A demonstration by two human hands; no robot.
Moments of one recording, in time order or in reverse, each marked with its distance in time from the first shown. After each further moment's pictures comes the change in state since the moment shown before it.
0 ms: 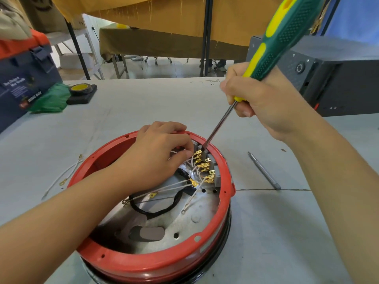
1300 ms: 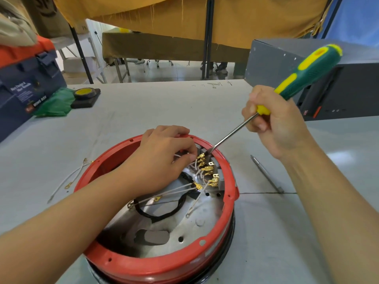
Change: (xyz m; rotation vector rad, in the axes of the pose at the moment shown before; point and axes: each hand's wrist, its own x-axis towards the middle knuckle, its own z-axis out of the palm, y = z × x) left_hand 0.001 -0.001 0.000 -0.003 -0.007 -0.006; right_hand -0.011 0.042 -0.009 0.495 0.256 0.118
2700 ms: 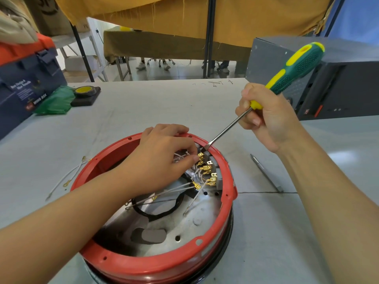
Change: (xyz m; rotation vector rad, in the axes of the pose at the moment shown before) left_hand -0.001 0.005 0.001 -0.006 -0.002 -0.020; right_hand 0.013 0.009 -0.003 -0.044 -0.039 0.077
